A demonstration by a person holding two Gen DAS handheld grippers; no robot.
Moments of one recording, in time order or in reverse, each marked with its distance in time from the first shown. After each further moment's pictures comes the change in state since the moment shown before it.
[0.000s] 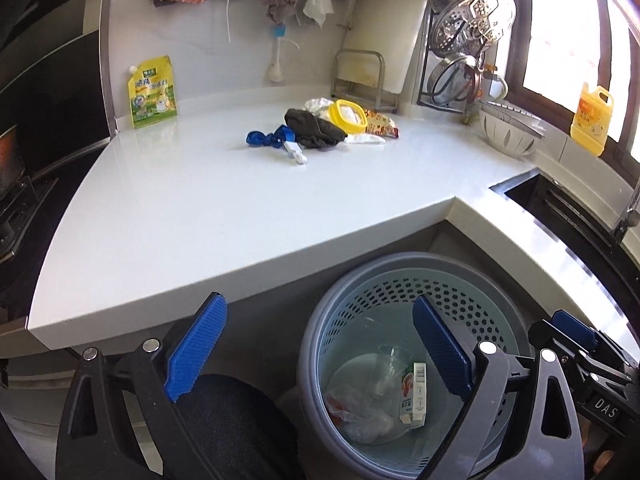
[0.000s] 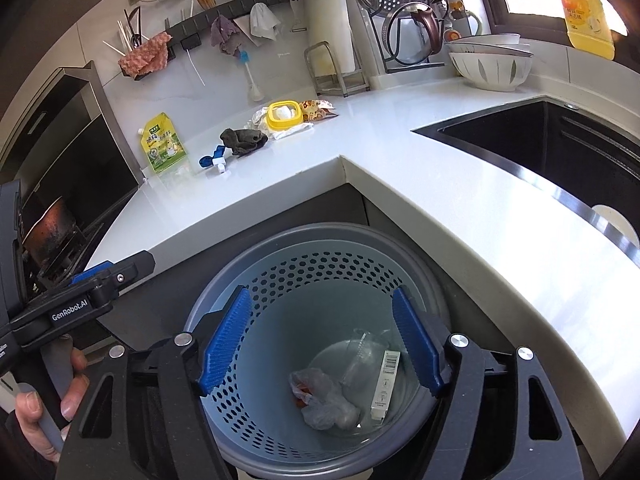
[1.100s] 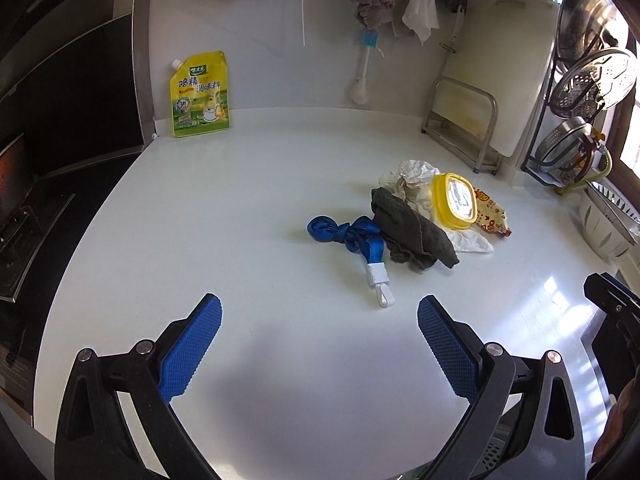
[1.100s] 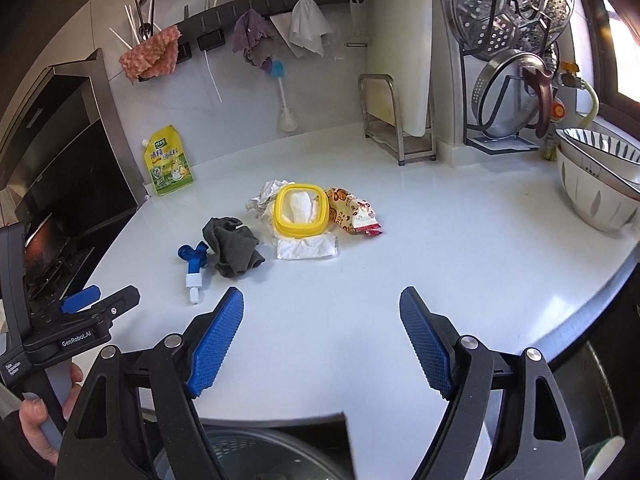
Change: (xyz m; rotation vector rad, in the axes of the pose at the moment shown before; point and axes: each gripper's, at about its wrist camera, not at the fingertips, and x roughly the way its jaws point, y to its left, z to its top) left arm 0.107 0.046 0.129 -0.207 0.020 0.217; right arm 0.151 -0.003 0.220 -0.234 0.049 0.114
